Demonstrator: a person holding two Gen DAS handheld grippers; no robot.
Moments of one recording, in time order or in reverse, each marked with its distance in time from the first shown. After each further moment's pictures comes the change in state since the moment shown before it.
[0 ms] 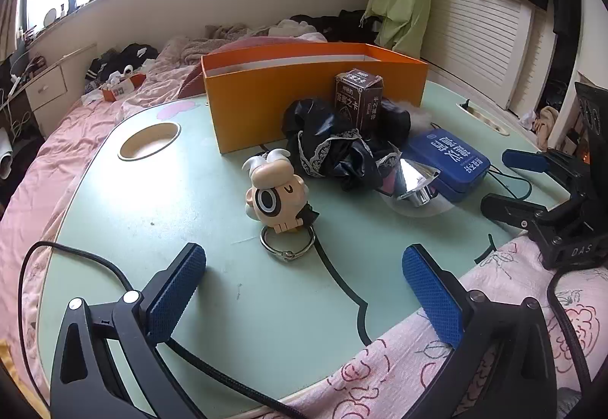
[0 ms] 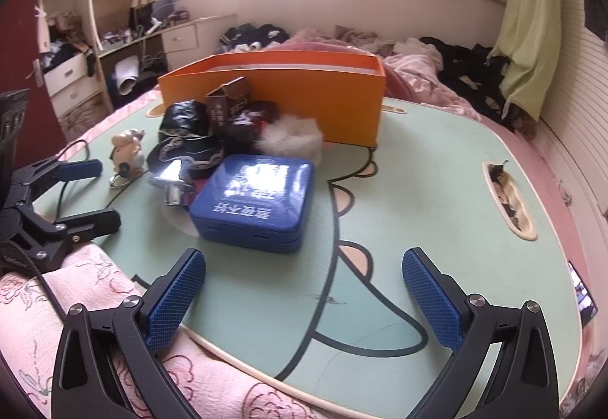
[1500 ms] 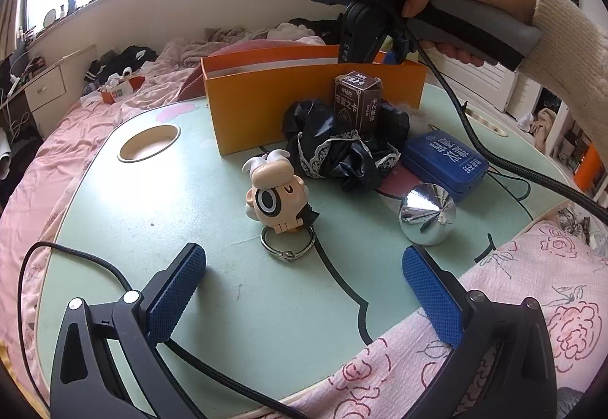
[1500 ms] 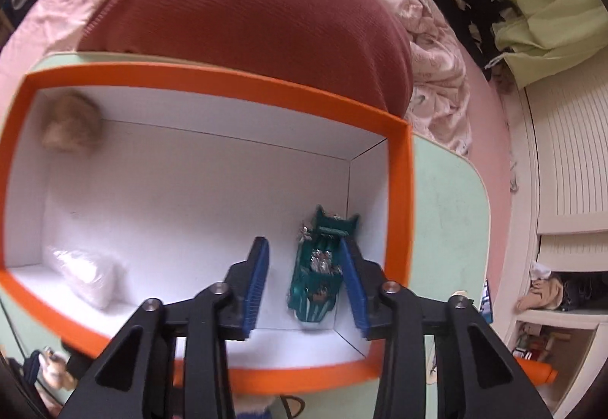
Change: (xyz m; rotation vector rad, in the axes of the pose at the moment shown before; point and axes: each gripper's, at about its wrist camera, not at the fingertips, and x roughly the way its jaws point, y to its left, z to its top) left arm 0.000 -0.003 0.001 -0.001 -0.014 -0.007; right arm 0.182 0.019 0.186 -0.150 0.686 -0.267
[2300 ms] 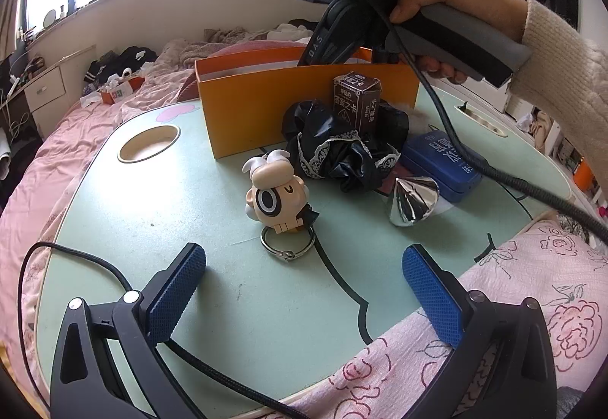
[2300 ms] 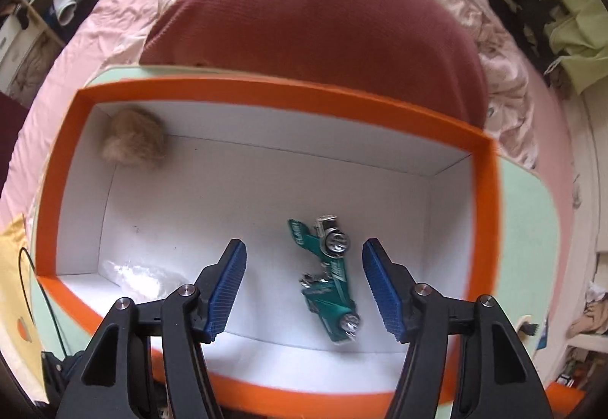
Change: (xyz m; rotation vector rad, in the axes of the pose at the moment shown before) left arm 0.001 -0.001 0.001 -0.003 0.000 0.000; right arm 0.012 0.008 -0.011 -0.145 -0.069 0.317
